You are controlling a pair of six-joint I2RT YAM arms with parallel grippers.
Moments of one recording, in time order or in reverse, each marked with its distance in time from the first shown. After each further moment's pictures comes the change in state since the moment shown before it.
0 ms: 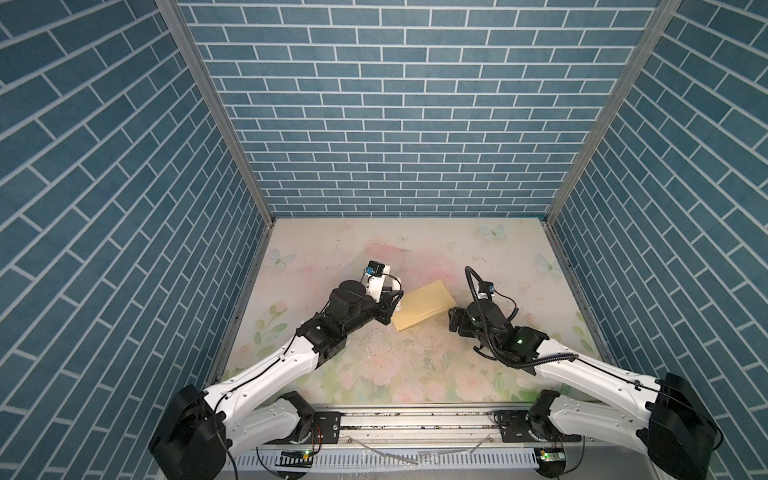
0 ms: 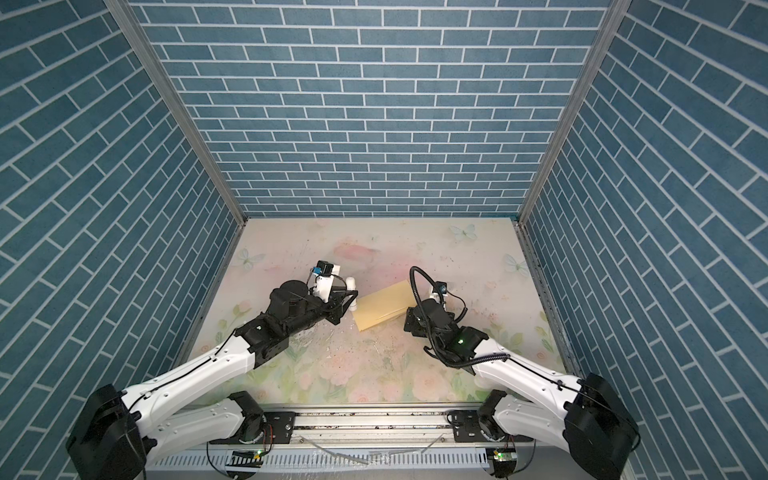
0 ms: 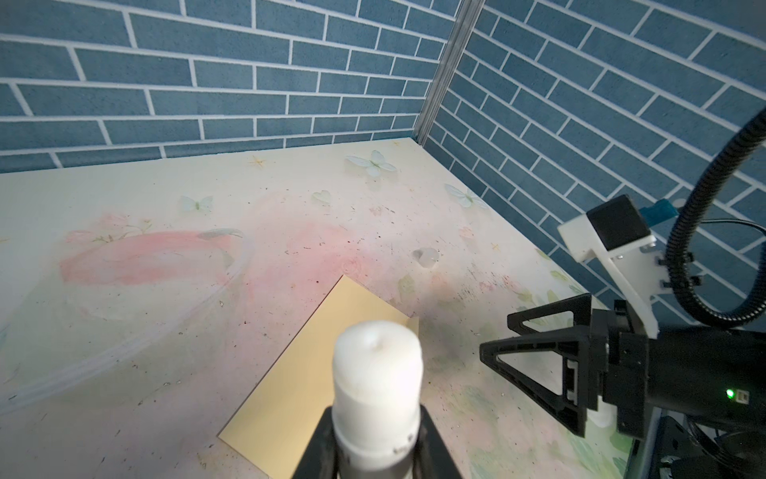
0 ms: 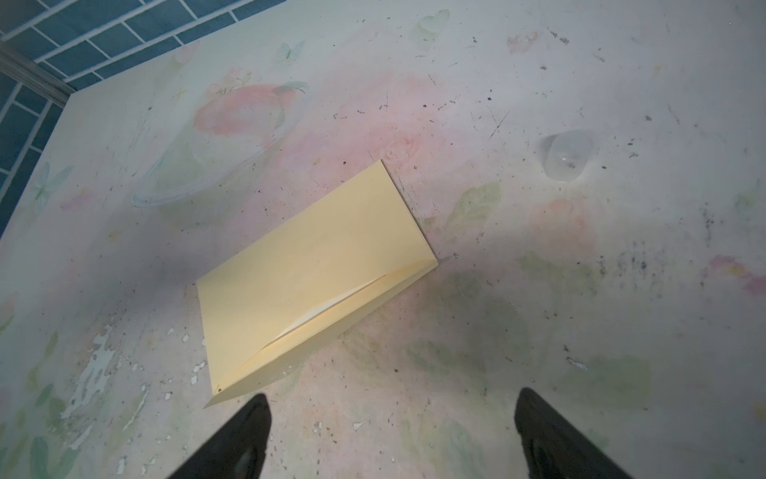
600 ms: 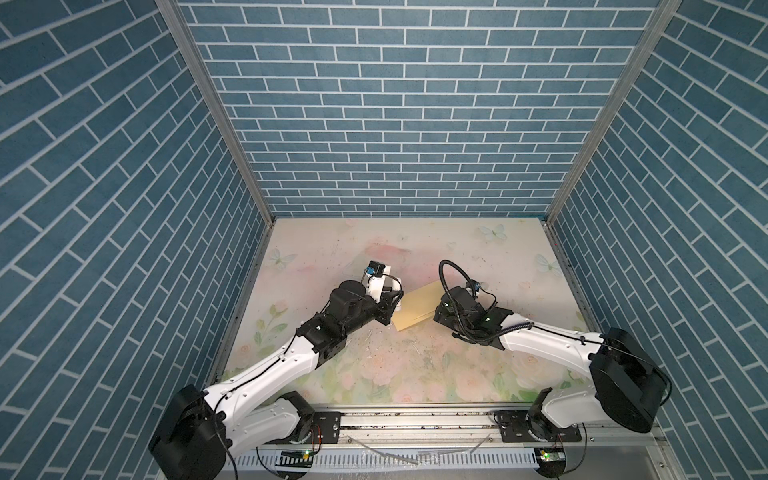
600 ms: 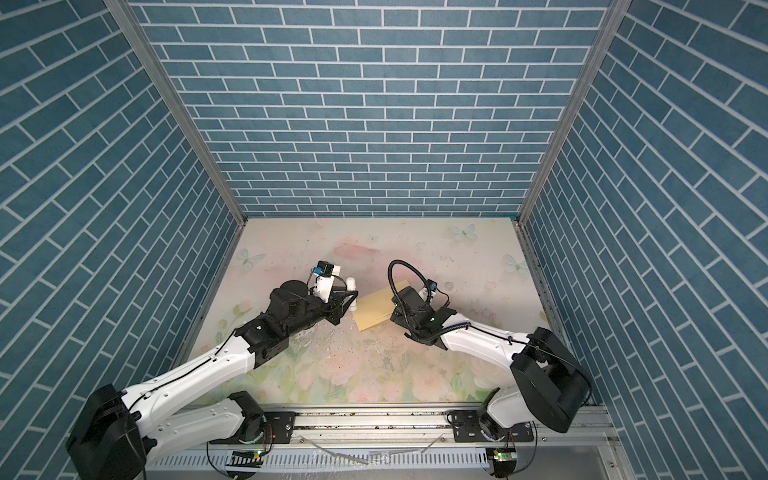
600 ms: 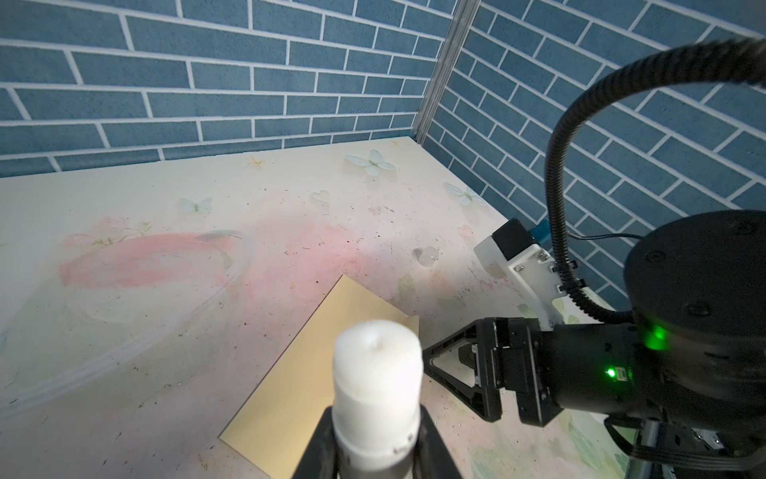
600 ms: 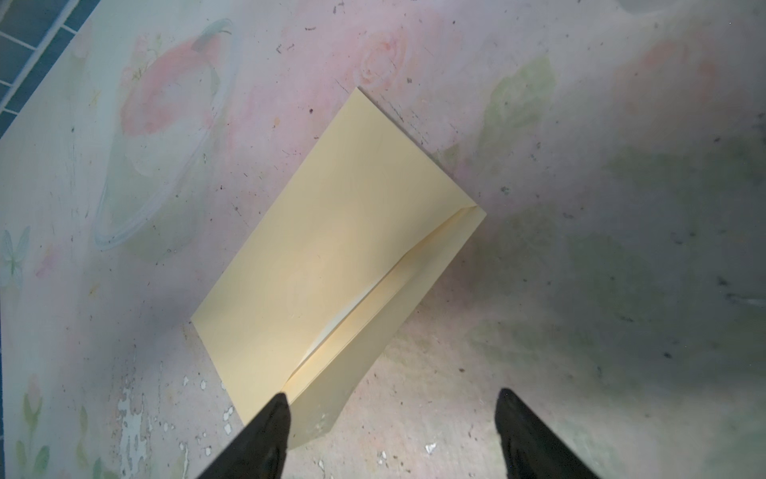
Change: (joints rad) left arm 0.000 0.000 0.000 0.000 0.003 0.015; right arm 0.000 0.331 0.163 -0.006 -0.092 0.323
